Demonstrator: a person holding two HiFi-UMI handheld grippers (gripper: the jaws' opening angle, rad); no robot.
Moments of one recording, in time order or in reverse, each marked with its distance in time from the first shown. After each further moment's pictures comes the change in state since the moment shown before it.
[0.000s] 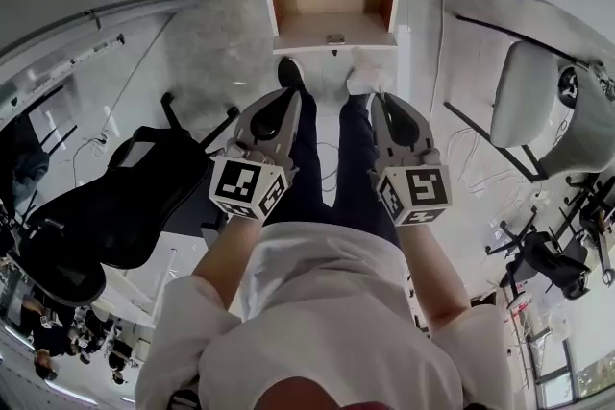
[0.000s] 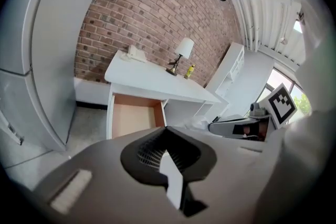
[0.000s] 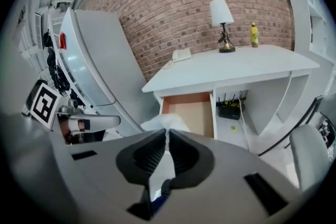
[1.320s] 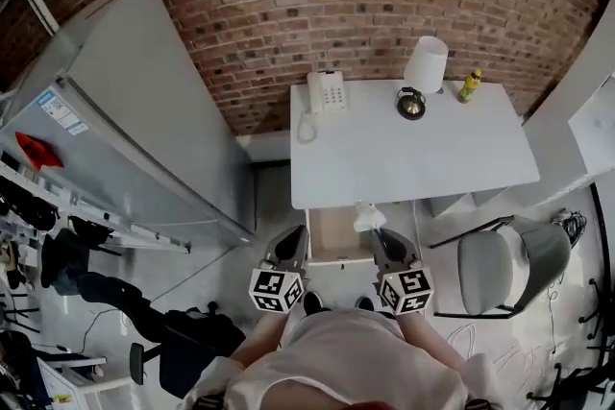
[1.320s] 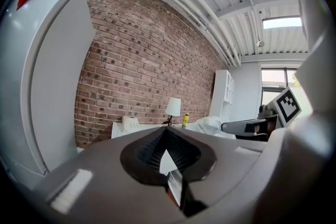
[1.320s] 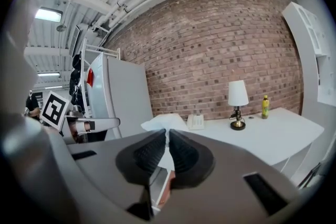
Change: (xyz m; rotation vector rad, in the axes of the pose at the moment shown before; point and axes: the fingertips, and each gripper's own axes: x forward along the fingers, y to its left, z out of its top) left arm -0.159 -0.075 0.254 0.237 -0.457 0.047; right arm -0.176 0.093 0.241 -0.231 -0.475 0.044
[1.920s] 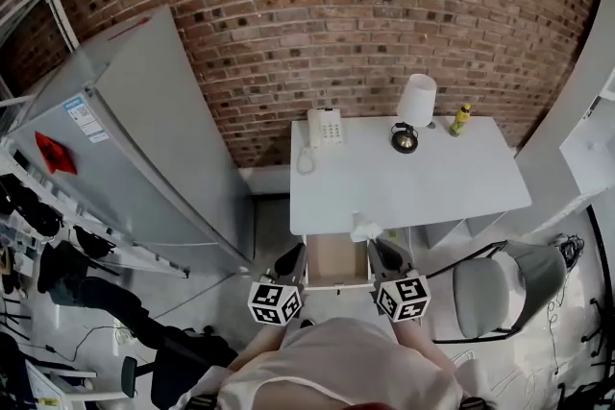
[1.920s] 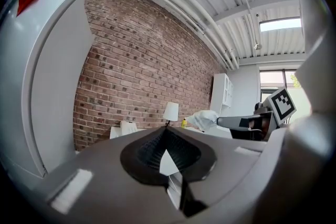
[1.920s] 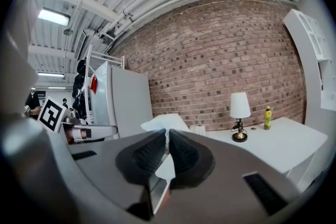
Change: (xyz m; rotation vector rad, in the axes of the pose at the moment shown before) left arm -0.013 -0.016 0.024 0.005 -0.049 -0.010; right arm -0.013 0.002 0.043 -0.039 -0.102 0.019
